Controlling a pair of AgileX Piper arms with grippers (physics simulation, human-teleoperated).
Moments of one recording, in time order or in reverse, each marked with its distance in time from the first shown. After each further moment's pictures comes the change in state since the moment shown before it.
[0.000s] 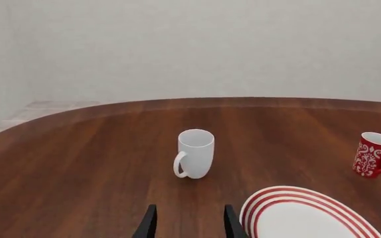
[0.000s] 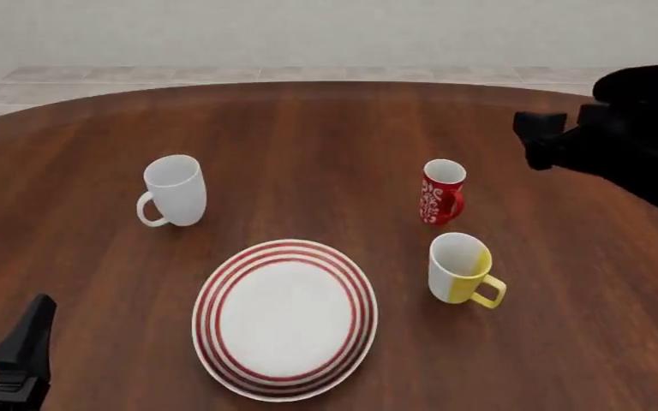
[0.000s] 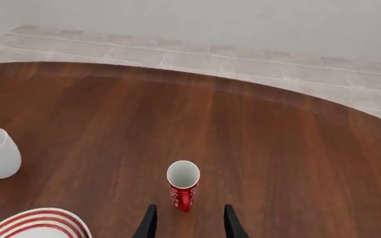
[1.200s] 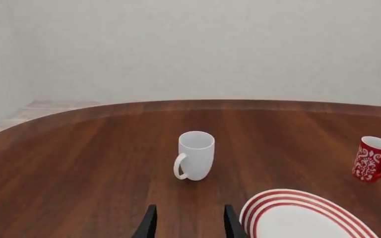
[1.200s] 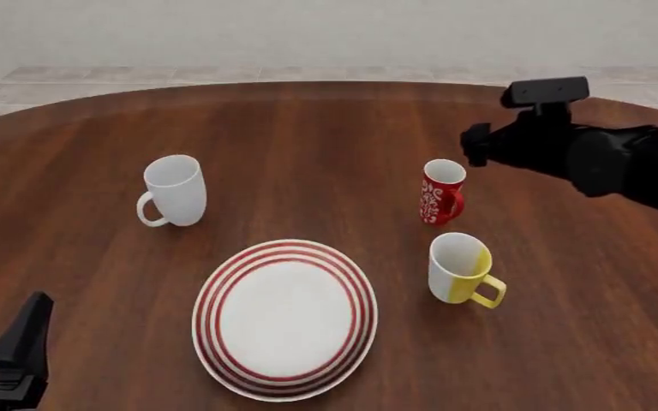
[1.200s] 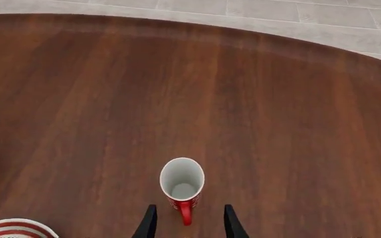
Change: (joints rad) left arm 0.006 0.000 -0.006 -0.001 -0.013; right arm -0.006 0.470 -0.239 -0.005 0.031
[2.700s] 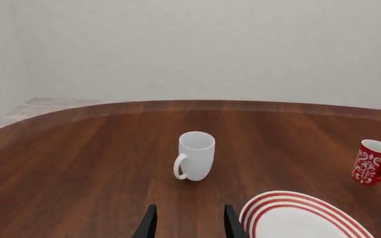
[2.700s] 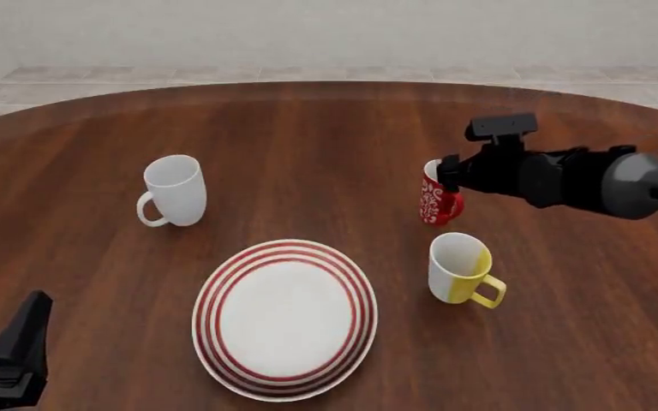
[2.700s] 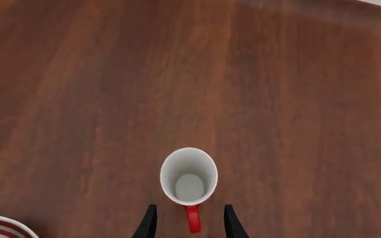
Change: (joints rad) left arm 0.006 0.011 0.001 -0.012 -0.017; right arm 0.021 0.221 -0.052 -0.037 0.008
